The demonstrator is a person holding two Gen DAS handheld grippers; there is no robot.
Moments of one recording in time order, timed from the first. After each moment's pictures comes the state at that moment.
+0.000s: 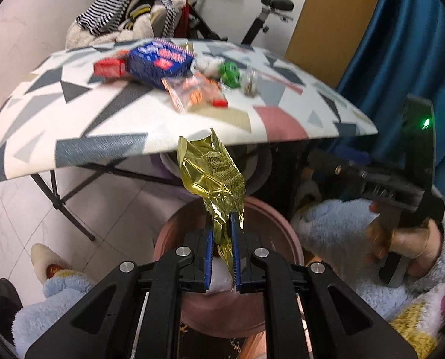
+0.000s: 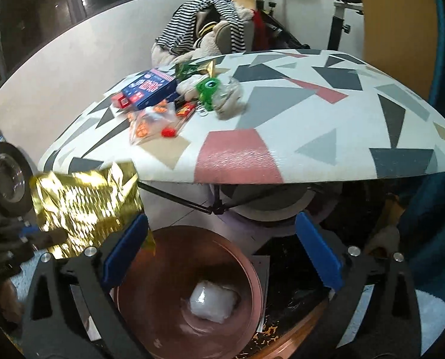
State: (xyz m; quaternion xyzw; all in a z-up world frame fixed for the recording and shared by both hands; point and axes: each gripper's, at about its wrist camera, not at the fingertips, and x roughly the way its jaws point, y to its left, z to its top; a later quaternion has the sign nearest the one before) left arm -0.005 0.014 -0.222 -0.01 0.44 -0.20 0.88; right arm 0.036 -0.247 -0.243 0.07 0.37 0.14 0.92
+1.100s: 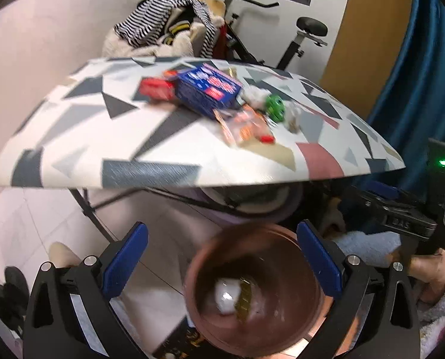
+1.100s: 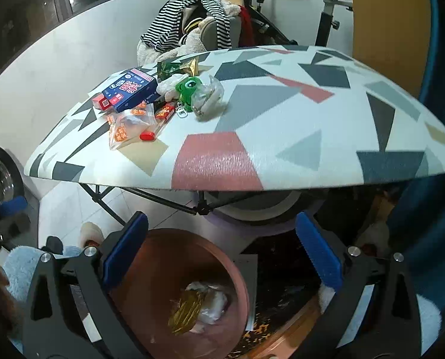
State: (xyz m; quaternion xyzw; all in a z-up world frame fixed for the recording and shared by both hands) left arm 0.012 0.045 -0.198 -0.03 0.39 -0.11 0.91; right arm 0.048 -0.251 -0.243 0.05 0.38 0.11 0.92
